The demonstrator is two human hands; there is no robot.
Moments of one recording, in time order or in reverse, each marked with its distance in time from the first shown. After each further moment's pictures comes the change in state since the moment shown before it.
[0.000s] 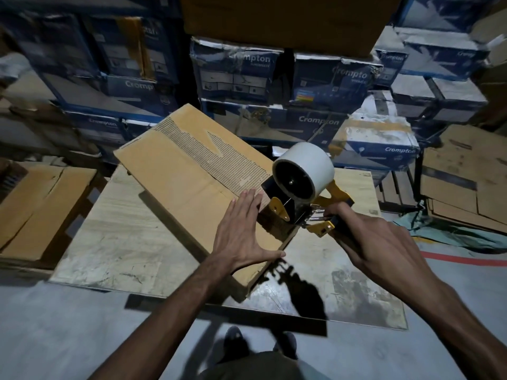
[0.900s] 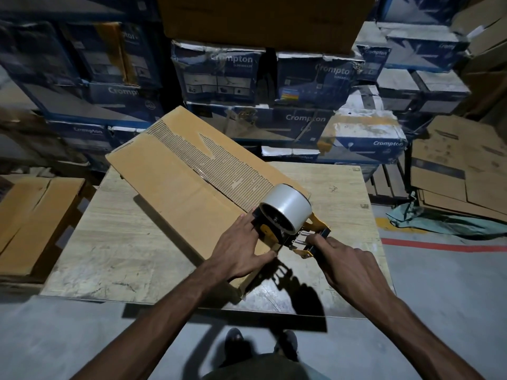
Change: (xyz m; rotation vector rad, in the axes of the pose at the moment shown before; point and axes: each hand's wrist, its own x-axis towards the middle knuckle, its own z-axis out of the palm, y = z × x) left_hand -0.001 0.005 0.024 -0.082 -0.112 0.206; right_hand -0.025 0.013 0.081 -0.123 -0.037 0.066
